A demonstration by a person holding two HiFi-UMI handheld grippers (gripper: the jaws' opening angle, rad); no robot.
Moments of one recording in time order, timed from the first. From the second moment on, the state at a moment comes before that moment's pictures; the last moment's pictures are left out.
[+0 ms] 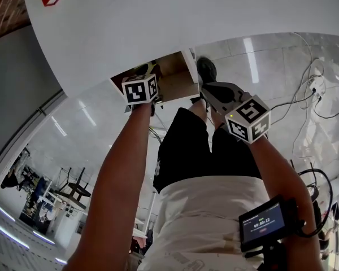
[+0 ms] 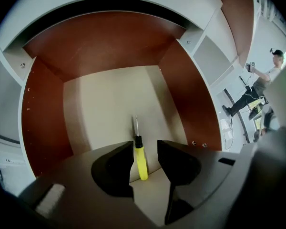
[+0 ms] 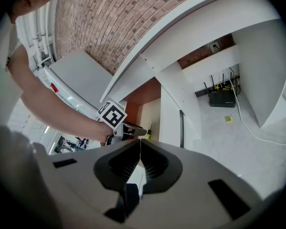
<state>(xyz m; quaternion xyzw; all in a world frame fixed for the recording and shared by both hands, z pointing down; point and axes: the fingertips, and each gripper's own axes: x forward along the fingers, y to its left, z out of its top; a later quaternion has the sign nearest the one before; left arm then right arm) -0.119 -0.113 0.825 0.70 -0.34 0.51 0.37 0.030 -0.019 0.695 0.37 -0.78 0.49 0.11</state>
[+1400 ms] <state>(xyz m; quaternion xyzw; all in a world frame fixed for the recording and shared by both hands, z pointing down) -0.120 -0.127 0.868 0.70 -0.28 0.58 0.31 0.039 0.006 0.719 0.39 -0.75 0.52 0.12</state>
